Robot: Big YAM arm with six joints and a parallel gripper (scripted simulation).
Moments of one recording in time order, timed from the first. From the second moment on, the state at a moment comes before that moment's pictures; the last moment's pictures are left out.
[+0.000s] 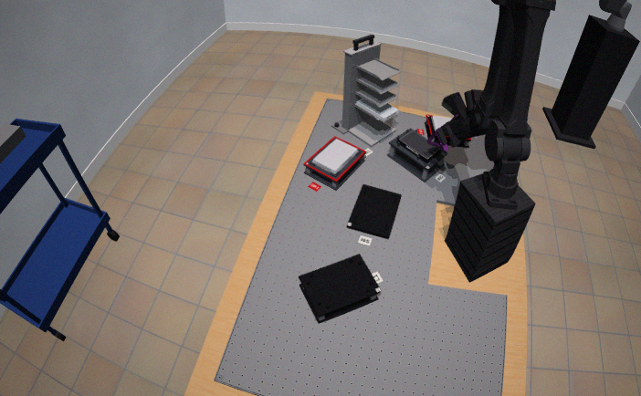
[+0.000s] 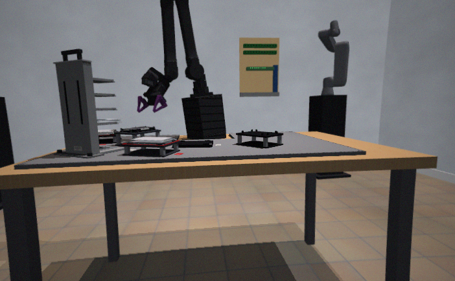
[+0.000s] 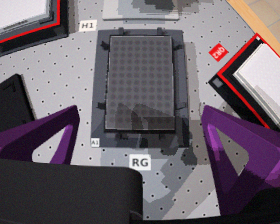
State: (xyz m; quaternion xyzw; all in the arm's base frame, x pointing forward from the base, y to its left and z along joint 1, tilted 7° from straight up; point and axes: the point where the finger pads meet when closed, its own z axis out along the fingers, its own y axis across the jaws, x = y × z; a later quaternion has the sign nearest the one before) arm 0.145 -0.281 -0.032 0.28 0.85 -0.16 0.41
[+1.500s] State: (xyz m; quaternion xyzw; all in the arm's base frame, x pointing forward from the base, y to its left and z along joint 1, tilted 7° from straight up) arm 0.149 -0.265 0.064 0.25 0.87 -0.16 0.39
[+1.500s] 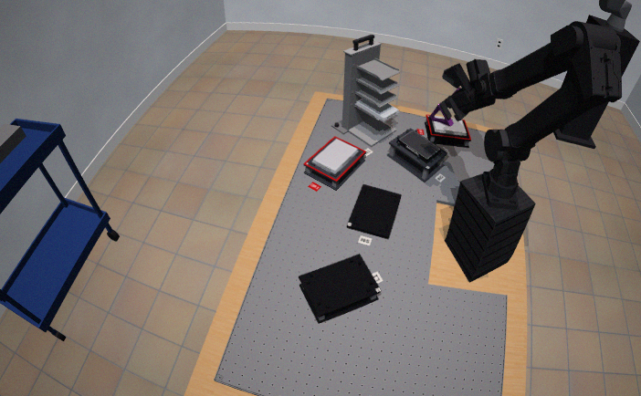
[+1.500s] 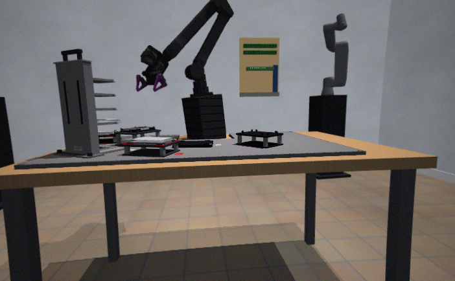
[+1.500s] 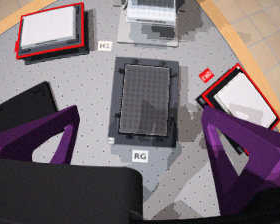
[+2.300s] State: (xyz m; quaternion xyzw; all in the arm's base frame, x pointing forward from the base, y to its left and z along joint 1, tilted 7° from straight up) arm 0.209 -0.224 0.060 0.04 0.95 -0.14 0.29
